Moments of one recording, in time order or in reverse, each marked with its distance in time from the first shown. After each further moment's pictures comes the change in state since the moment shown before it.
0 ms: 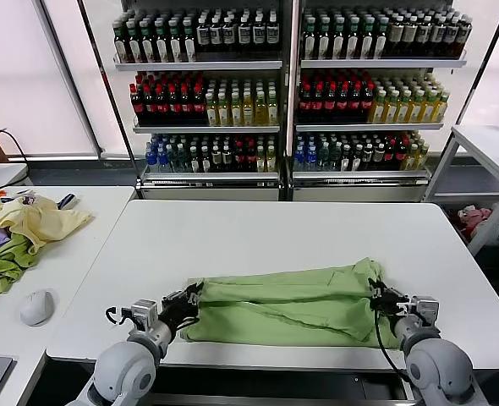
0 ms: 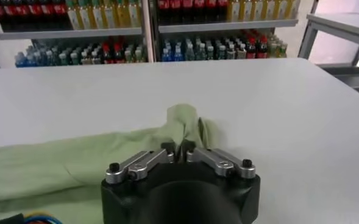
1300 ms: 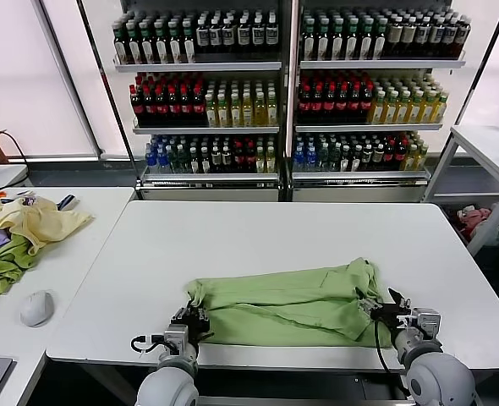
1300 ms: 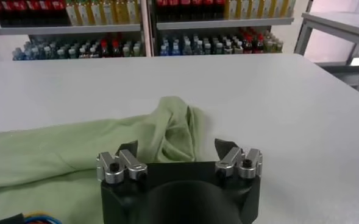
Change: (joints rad) left arm 0.091 -0.253 0.039 0.061 0.326 0.021 -0.165; right arm -0.038 0.020 0.007 0.029 -0.011 0.008 0.008
